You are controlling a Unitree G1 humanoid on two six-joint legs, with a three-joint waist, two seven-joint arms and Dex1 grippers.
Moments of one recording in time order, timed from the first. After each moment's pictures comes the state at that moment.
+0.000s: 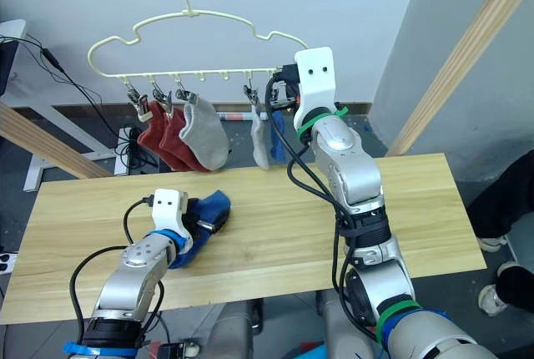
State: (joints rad) left arm -0.14 0.40 0.05 0.02 -0.11 0.39 -0.34; right arm -0.90 0.06 0.03 0.02 0.10 0.63 0.07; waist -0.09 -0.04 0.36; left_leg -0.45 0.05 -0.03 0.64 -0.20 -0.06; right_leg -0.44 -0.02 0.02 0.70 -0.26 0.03
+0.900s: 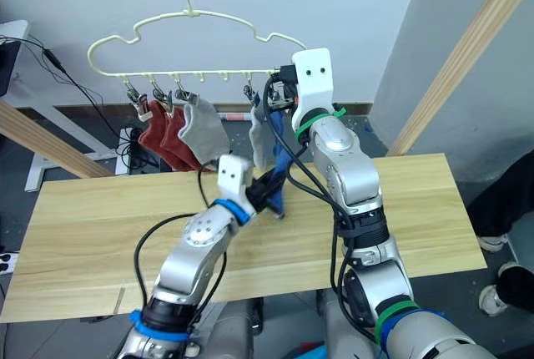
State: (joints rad) left arm -0.34 0.11 -0.20 -0.15 -0.05 0.27 -0.35; right arm -0.90 0.06 0.03 0.02 0.10 0.64 0.06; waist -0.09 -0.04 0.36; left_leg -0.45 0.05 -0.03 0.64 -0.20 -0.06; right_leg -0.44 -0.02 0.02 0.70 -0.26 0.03
